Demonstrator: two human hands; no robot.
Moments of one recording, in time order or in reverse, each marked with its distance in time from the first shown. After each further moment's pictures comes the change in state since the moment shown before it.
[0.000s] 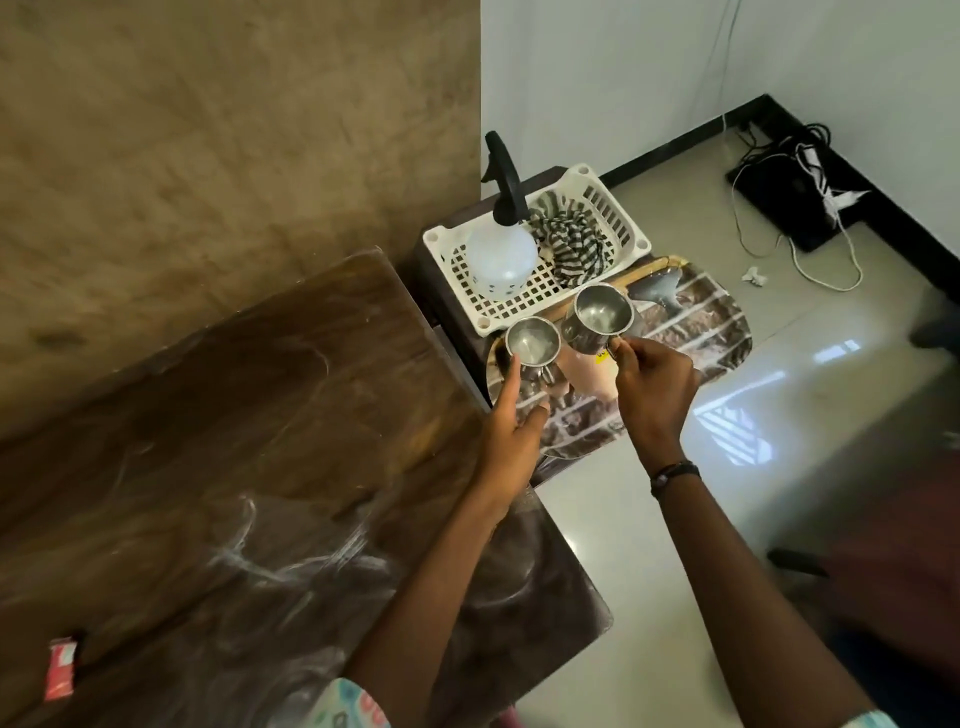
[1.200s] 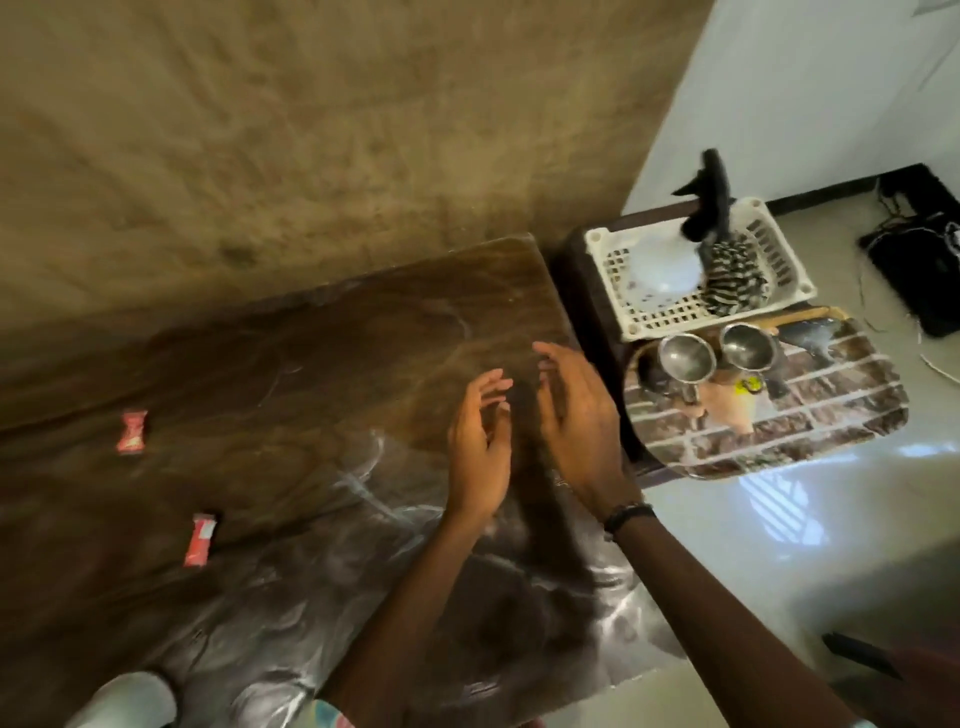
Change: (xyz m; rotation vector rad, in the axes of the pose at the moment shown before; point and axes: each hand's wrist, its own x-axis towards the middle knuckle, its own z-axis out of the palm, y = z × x) left_hand -0.070 -0.015 -0.156 0.105 0.520 0.269; right_hand -0.148 -0.103 0.106 -0.002 -0.432 -0.661
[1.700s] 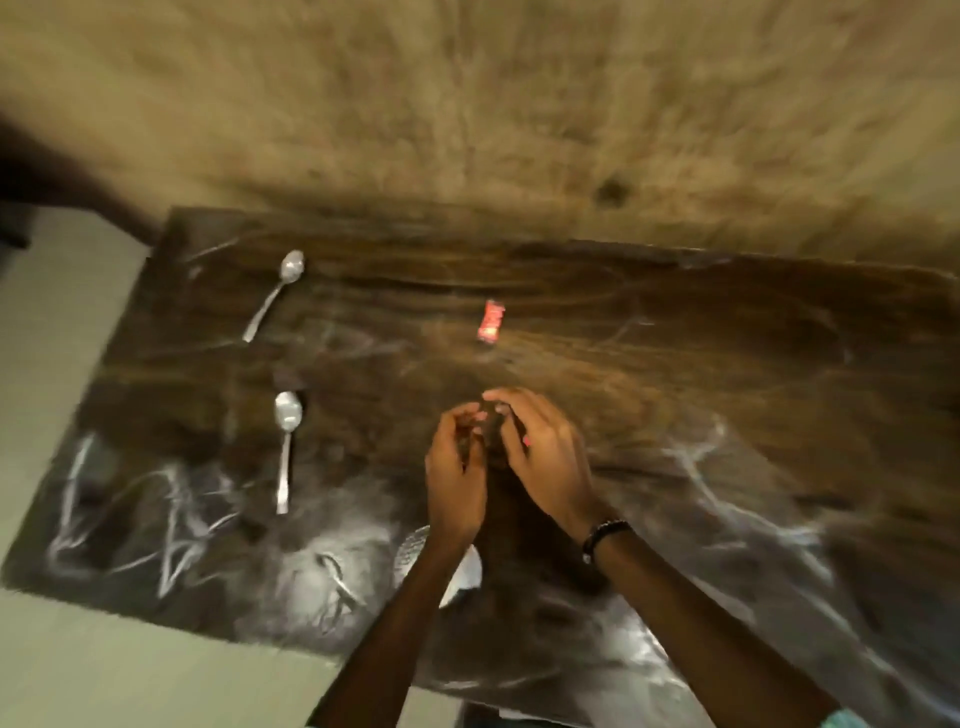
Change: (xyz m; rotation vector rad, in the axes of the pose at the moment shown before) left_hand -0.089 -0.117 -0.366 0.058 0.552 -0.208; right_hand -0.117 -0.266 0.273 0.196 -0.563 -0.331
